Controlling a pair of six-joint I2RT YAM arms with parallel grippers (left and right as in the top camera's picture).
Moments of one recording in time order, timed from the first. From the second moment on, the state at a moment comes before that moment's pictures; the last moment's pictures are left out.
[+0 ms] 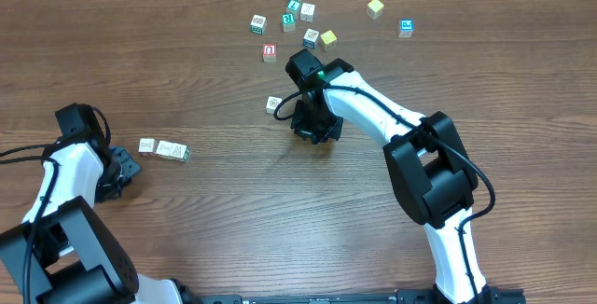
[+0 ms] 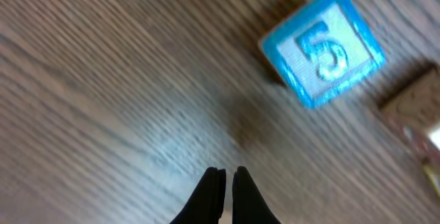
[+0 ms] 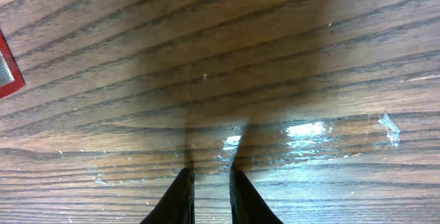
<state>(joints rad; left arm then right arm) 0.46 1.67 0.96 -0.68 -0.17 -0.27 0.57 2.26 1.73 -0.98 -0.13 0.80</state>
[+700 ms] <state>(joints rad) 0.46 1.78 0.97 -0.49 -0.19 -0.29 0.57 2.26 1.73 -0.97 -0.14 0.80</state>
